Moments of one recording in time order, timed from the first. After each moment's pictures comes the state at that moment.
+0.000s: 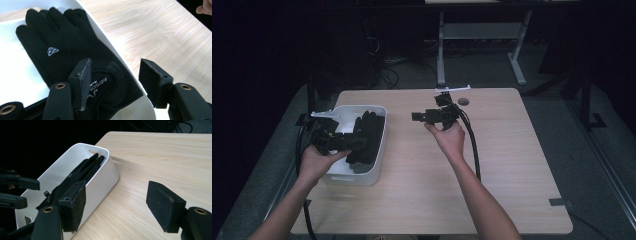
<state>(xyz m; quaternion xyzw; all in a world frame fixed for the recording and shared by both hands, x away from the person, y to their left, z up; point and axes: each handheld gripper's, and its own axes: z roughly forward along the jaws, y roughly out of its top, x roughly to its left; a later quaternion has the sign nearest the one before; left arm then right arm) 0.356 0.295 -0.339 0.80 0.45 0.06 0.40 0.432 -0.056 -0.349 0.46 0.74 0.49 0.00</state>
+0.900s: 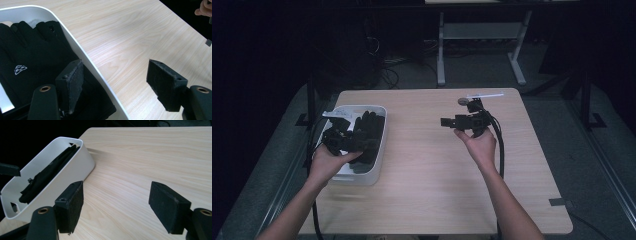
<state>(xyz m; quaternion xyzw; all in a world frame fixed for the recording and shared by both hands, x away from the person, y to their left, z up) 0.351 0.262 -0.332 0.81 0.41 0.05 0.42 0.407 -0.135 -0.353 0.49 0.73 0.47 0.03</state>
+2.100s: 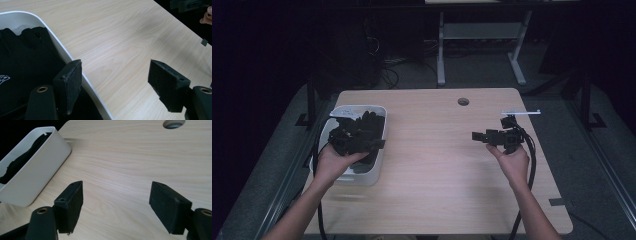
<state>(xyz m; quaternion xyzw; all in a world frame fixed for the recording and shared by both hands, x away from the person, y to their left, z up) 0.348 0.244 -0.329 0.81 0.41 0.06 0.42 0.372 -0.220 -0.382 0.54 0.71 0.45 0.04</state>
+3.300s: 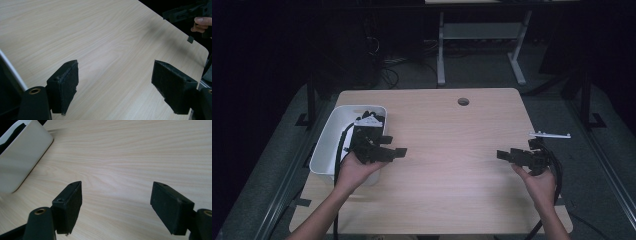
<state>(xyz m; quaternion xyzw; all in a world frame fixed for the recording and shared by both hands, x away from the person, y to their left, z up) 0.332 0.188 -0.342 0.82 0.37 0.05 0.43 0.325 -0.288 -0.421 0.57 0.69 0.44 0.04</state>
